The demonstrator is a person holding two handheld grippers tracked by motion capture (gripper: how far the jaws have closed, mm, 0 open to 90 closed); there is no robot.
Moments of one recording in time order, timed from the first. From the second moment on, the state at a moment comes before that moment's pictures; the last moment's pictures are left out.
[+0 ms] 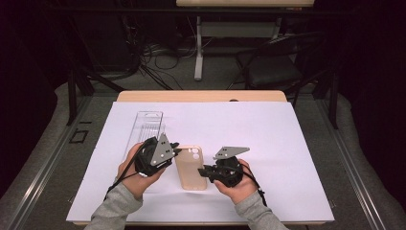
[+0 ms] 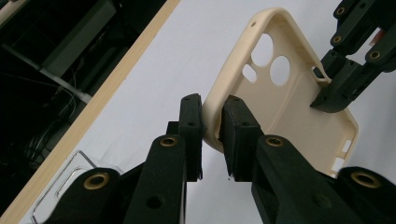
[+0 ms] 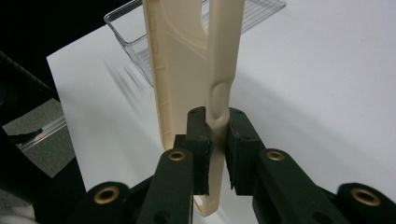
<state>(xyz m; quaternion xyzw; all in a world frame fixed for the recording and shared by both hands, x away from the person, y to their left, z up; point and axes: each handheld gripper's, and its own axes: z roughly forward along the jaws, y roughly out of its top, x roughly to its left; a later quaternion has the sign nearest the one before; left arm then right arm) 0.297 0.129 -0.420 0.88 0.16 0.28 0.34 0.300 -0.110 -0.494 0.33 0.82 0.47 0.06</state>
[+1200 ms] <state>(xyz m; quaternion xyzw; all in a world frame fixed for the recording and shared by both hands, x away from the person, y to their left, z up) 0.301 0.134 -0.420 0.88 0.16 0.26 0.36 0.302 -0.111 -0.495 0.34 0.81 0.47 0.06</state>
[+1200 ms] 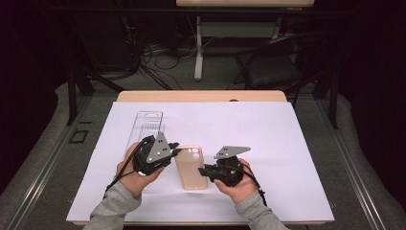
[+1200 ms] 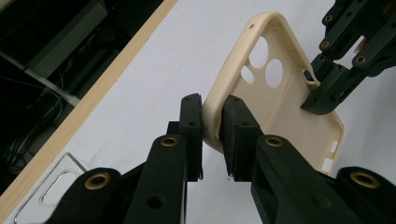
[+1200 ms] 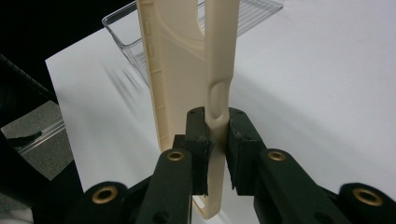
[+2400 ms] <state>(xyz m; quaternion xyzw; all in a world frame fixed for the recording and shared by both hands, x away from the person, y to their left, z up) 0.307 0.144 -0.420 0.87 0.18 0.26 0.37 0.307 -0.120 -0.492 0.35 0.79 0.50 0.06</state>
